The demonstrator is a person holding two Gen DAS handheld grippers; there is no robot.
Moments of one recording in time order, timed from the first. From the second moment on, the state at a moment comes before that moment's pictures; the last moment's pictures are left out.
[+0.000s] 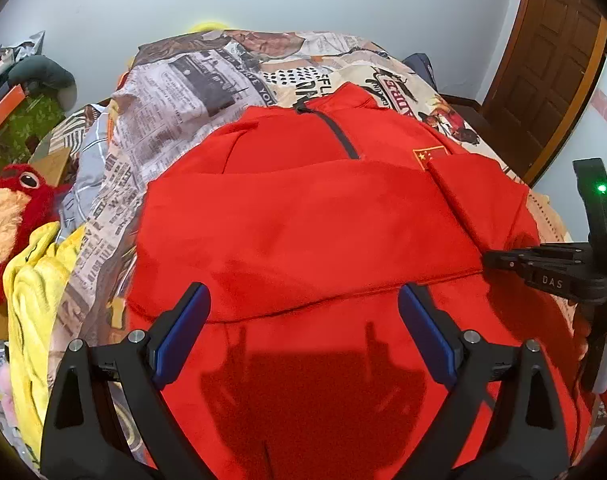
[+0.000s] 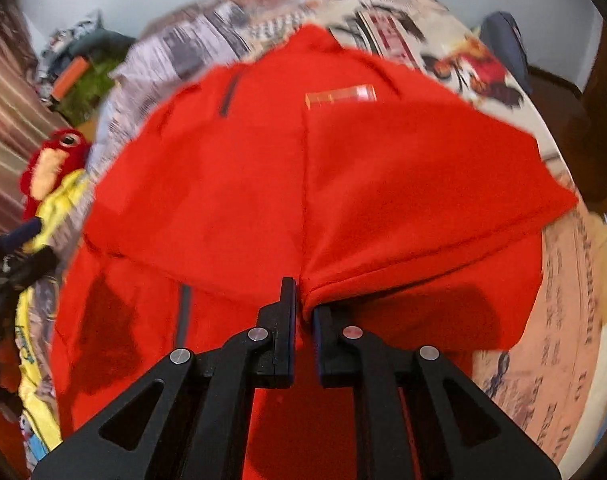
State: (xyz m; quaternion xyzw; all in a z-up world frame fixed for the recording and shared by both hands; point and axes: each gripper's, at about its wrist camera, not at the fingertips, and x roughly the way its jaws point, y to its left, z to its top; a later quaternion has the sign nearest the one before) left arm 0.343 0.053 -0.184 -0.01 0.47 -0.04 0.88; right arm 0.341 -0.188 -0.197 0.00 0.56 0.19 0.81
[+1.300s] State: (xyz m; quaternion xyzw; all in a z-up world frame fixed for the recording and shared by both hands) left arm 0.472 -0.235 -0.258 0.18 0.49 -0.22 0.83; right arm 0.325 -0.364 -0.173 0.05 0.49 0.06 0.87
